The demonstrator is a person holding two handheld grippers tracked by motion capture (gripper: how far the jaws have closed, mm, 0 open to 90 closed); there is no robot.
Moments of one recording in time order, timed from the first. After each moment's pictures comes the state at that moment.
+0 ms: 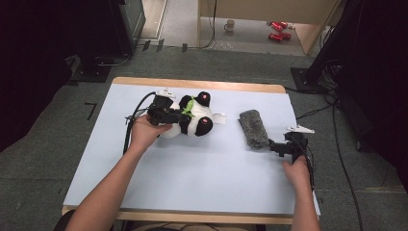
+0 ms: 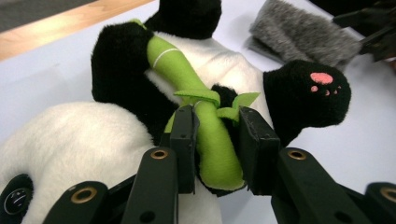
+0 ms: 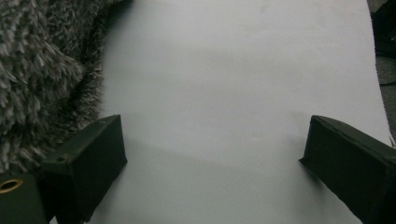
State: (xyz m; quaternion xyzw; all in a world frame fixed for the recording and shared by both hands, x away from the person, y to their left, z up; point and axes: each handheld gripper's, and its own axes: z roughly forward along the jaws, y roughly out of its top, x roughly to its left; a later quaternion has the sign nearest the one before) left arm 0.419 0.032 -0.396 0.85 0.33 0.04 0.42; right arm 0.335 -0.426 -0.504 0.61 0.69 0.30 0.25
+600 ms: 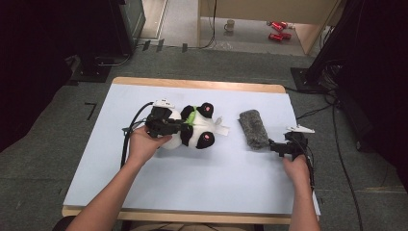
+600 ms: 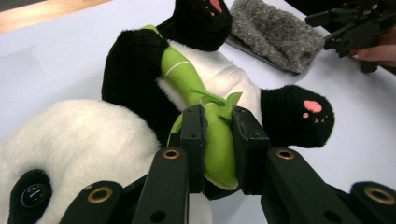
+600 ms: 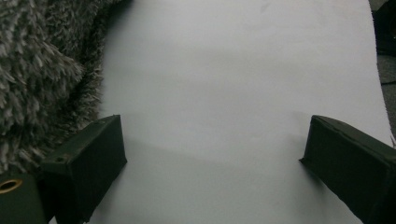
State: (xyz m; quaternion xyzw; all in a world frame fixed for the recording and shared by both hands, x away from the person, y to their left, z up) left arm 0.376 0.032 -0.392 0.84 0.34 0.04 0.42; right arm 0.335 -0.426 -0.504 0.61 0.69 0.30 0.24
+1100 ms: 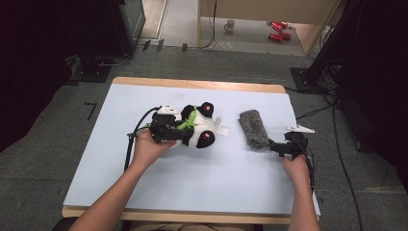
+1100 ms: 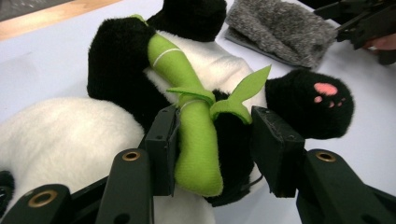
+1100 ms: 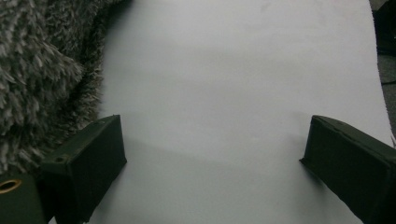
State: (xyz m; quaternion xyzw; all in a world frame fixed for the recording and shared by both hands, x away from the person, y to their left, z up) left arm 0.371 0.022 -0.414 0.84 0.32 0.07 0.43; right arm 0.335 -0.426 -0.504 0.61 0.69 0.30 0.24
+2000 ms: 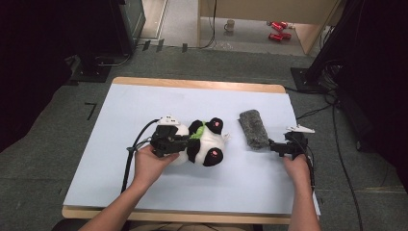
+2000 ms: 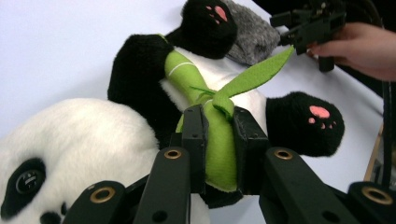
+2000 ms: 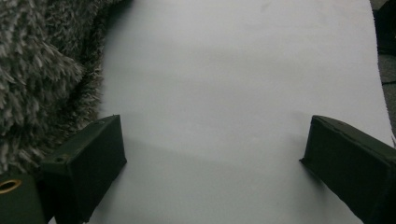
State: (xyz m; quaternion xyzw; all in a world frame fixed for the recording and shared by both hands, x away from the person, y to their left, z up) left arm 0.318 0.012 -0.395 0.83 0.35 0.02 0.44; right arm 0.336 -0.427 -0.504 0.61 0.69 0.30 0.24
